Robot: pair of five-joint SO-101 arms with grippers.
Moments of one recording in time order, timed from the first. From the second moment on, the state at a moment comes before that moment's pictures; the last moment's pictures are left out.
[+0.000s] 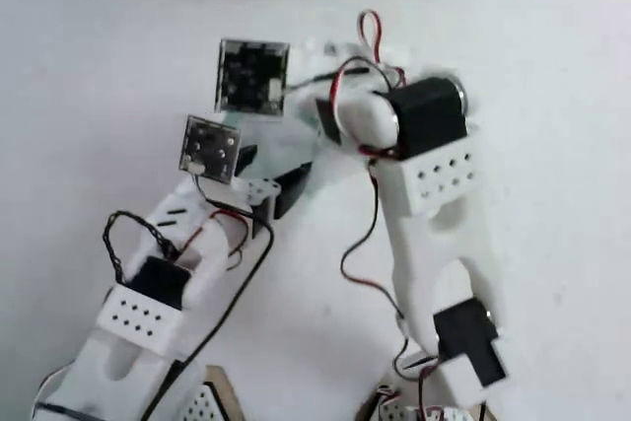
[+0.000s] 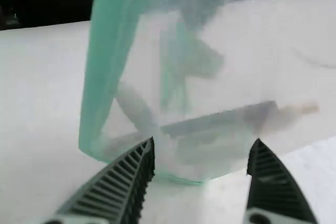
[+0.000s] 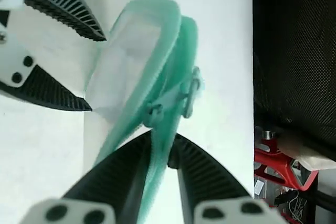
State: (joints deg) left arm 16.4 -57.6 69.9 24.7 4.4; right arm -27.0 -4.2 -37.0 98.8 69.1
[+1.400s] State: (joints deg) left arm 27.6 -90.4 73.6 48.0 -22.8; right arm -34.1 -35.4 -1.7 98.1 88.0
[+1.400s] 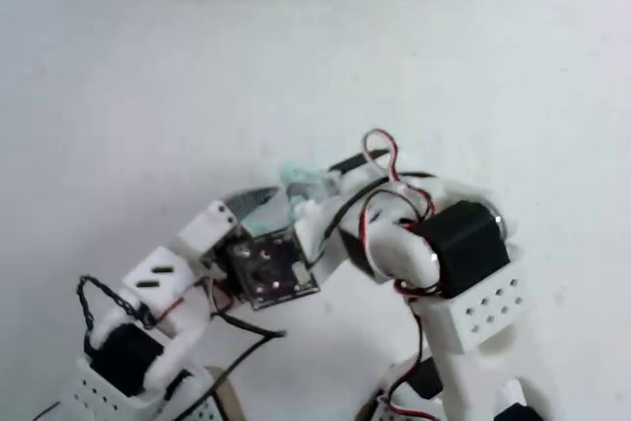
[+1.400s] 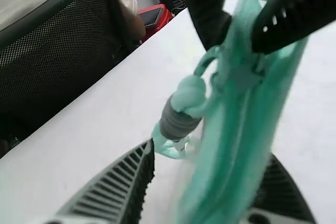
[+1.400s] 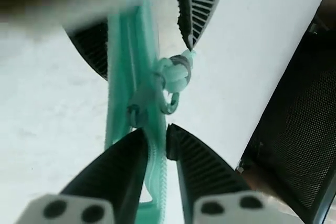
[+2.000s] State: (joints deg) left arm 27.8 -89.7 73.8 45.1 -15.9; right arm -29.5 -35.4 -1.6 86.9 71.6
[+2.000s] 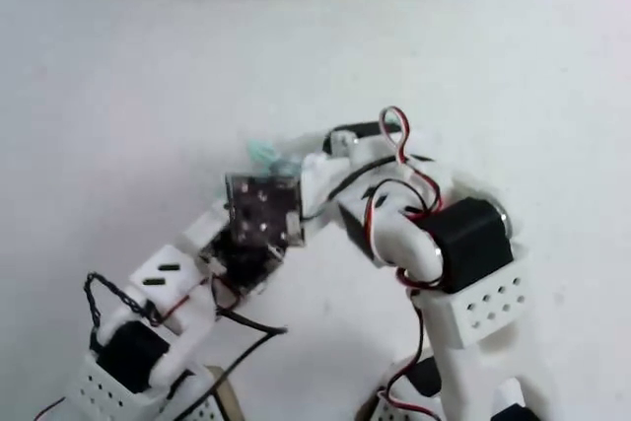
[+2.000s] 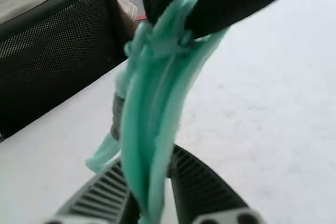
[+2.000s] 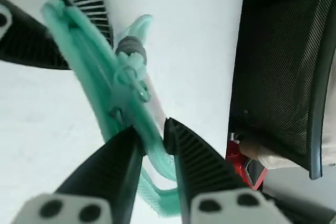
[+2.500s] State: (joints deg) left arm 27.3 -89.7 74.3 34.6 -1.7; right arm -20.1 -37.3 -1.8 84.8 54.2
